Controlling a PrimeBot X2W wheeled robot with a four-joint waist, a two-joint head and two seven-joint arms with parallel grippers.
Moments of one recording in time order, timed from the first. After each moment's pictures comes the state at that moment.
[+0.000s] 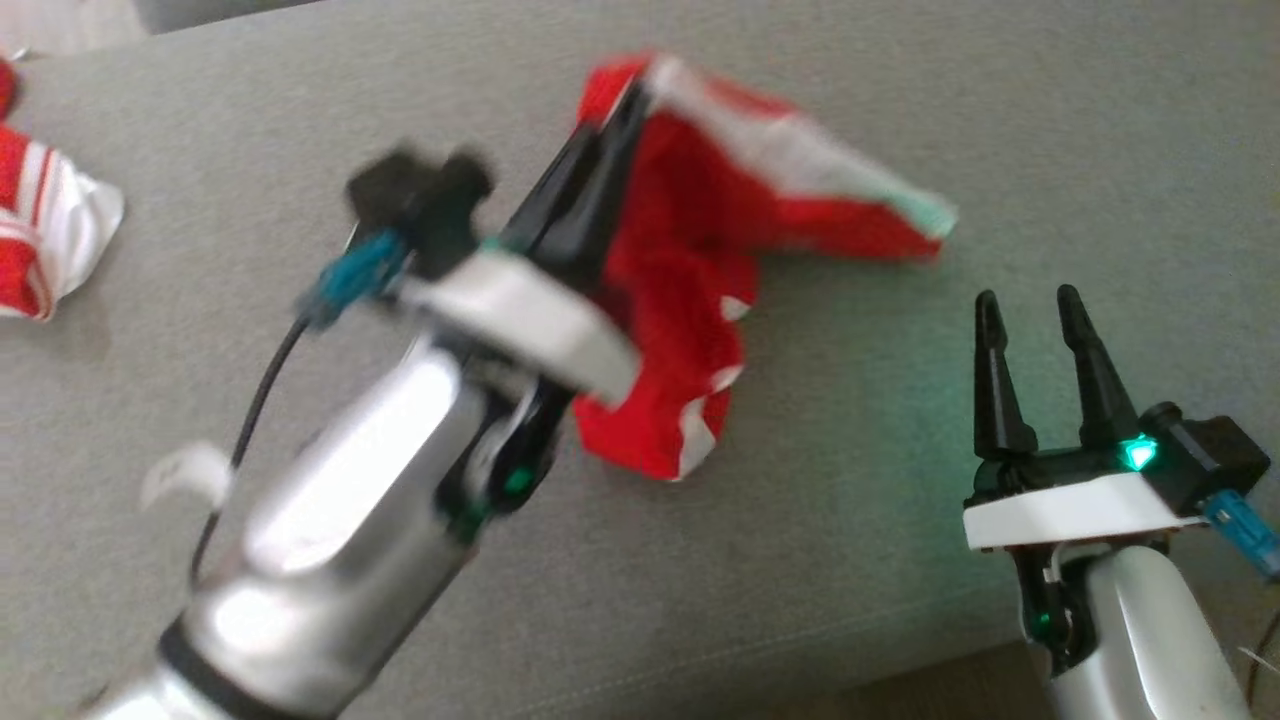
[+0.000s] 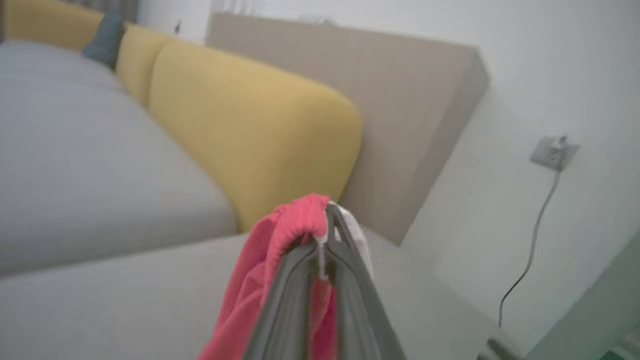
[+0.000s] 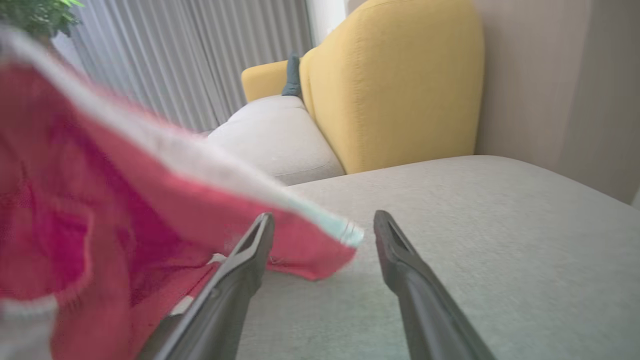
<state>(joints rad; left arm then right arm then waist) -0.71 0.20 -0.80 0.11 -0.75 0.22 -0.20 -0.15 -0.04 0.05 0.19 0.22 0.13 -0.26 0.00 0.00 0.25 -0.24</state>
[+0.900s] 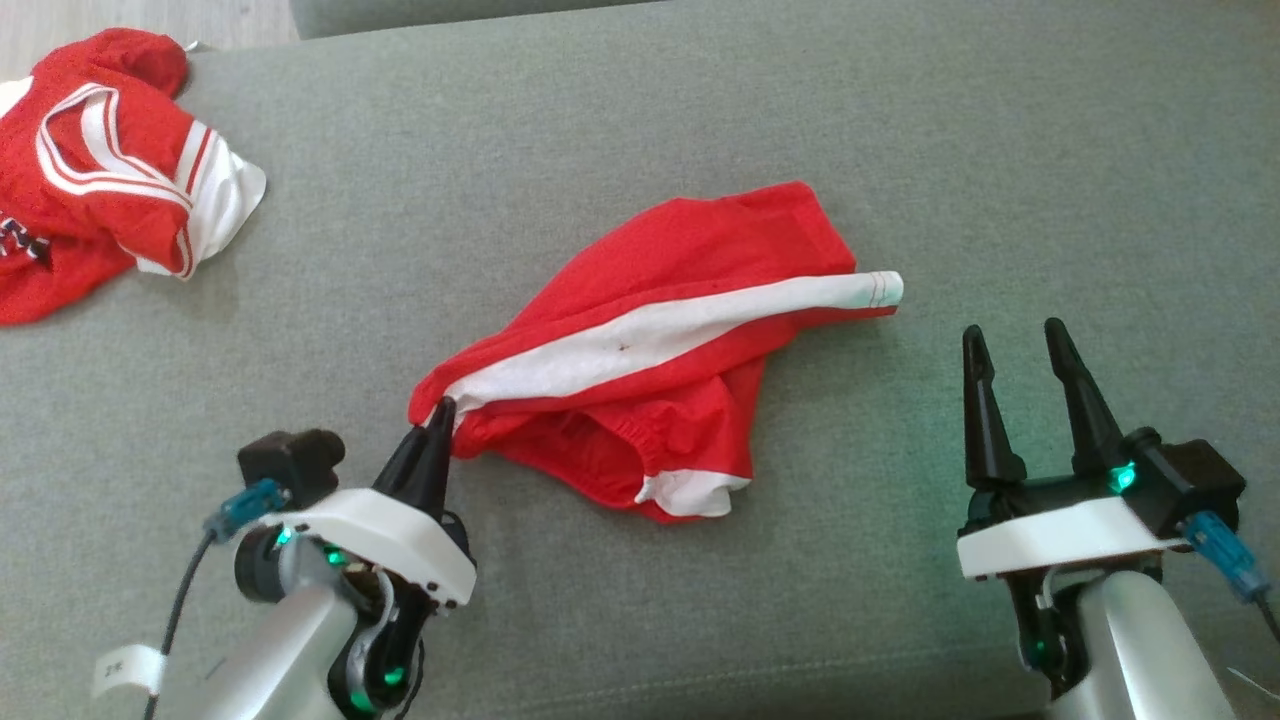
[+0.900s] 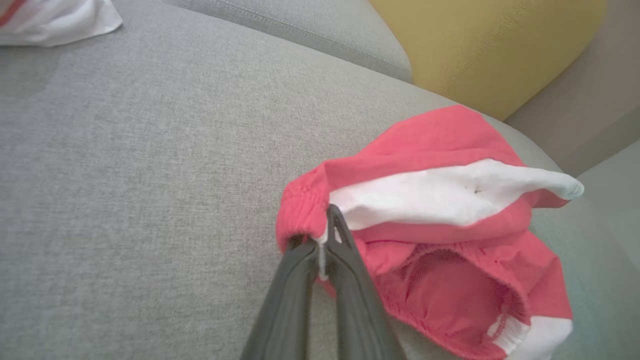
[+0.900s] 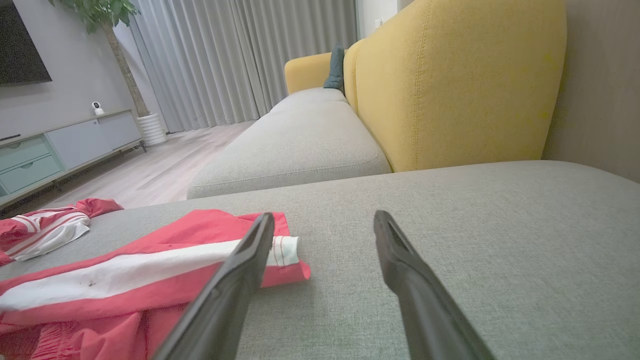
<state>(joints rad) -0.29 0.33 -0.69 0.33 -0.90 0.15 -0.25 -0.12 -0.04 0.06 0.21 0.17 0.13 -0.26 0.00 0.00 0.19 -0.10</state>
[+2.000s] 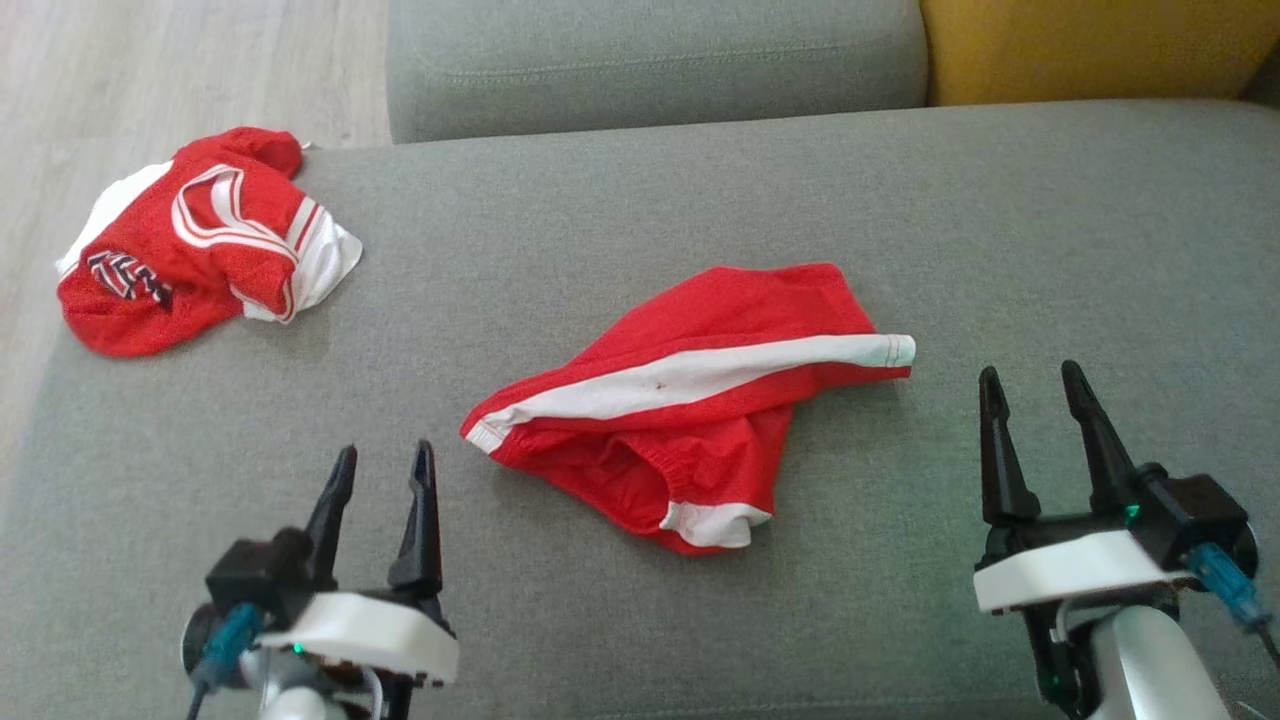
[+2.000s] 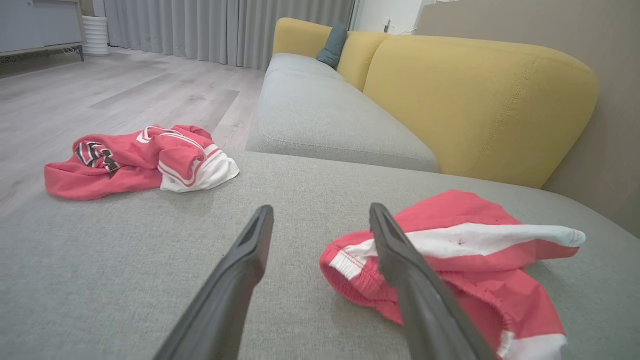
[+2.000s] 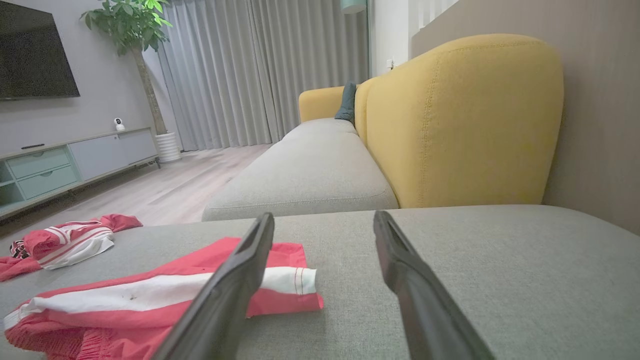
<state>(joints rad) 0.01 0.12 -0.27 0.15 -0.35 0.10 -0.25 -0.07 -0.04 0.01 0.23 0.12 0.13 -0.26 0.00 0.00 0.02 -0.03</state>
